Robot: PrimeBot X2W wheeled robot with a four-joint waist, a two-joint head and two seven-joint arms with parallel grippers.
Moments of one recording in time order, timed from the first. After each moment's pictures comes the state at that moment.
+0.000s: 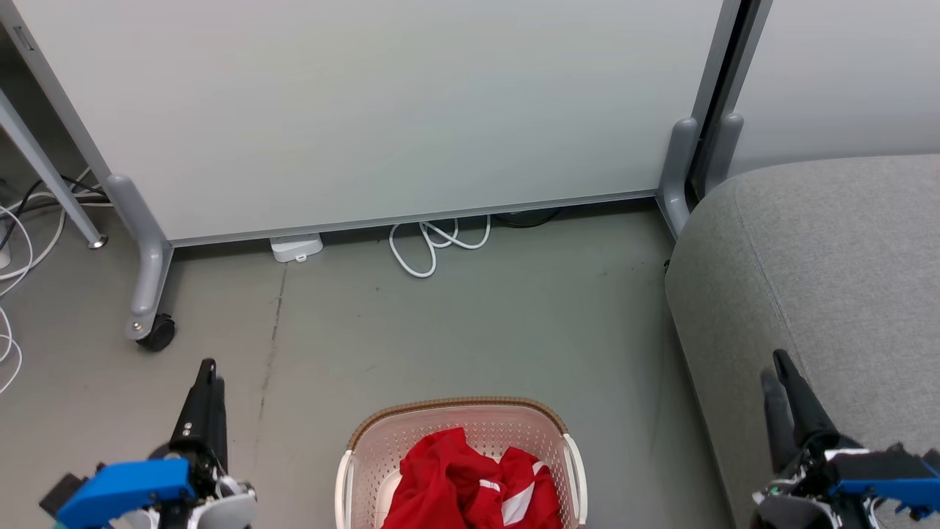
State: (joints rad) left arm -0.09 0.05 0.11 0.26 -1.61 -0.13 0.11; right arm -0.09 -0.04 -0.11 0.27 1.61 0.13 0.11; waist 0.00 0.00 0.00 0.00
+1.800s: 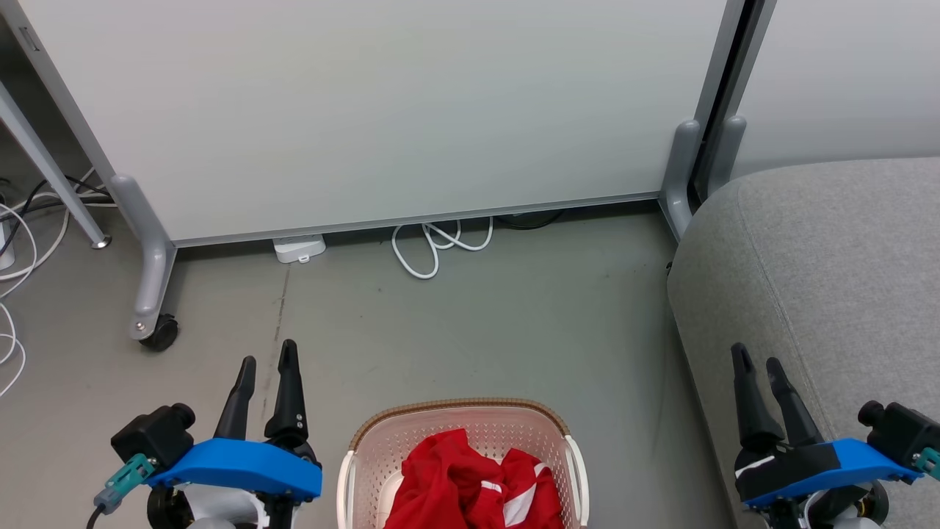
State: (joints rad) left arm -0.09 0.07 -0.10 0.27 -0.69 -0.07 -0.11; right arm -0.08 -0.04 -0.04 0.26 0.65 0.13 -0.11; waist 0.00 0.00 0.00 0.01
